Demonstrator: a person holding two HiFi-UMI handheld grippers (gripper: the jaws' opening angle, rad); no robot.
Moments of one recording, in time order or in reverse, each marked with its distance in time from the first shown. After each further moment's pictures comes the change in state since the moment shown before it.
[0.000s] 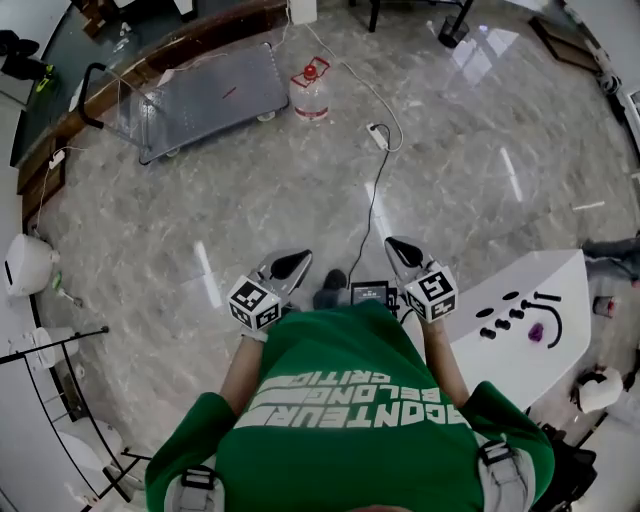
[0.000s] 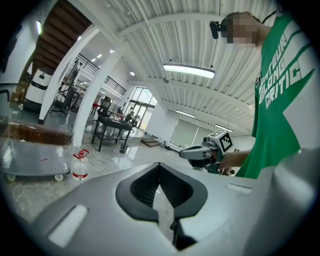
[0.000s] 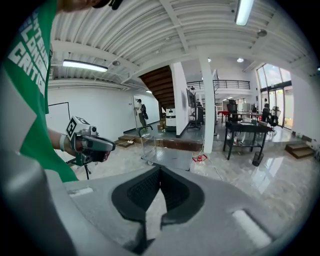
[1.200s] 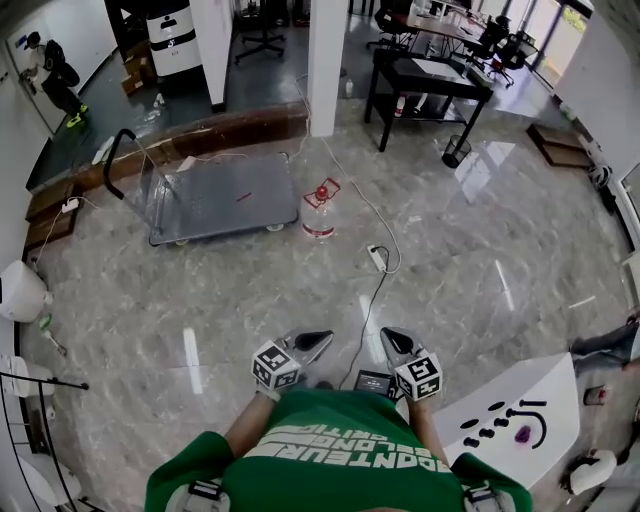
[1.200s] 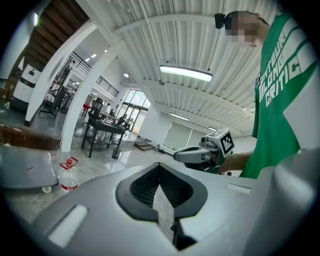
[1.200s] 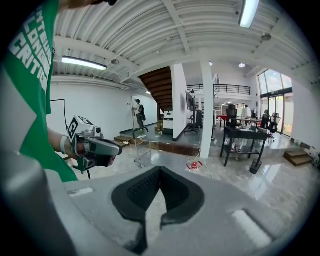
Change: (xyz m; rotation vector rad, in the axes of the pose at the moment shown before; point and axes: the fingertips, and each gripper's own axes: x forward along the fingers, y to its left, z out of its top) left arm 0.089 0.044 0.051 0.025 -0.030 -0.096; right arm 0.052 -0.064 0.047 -0.034 -0.022 -0.028
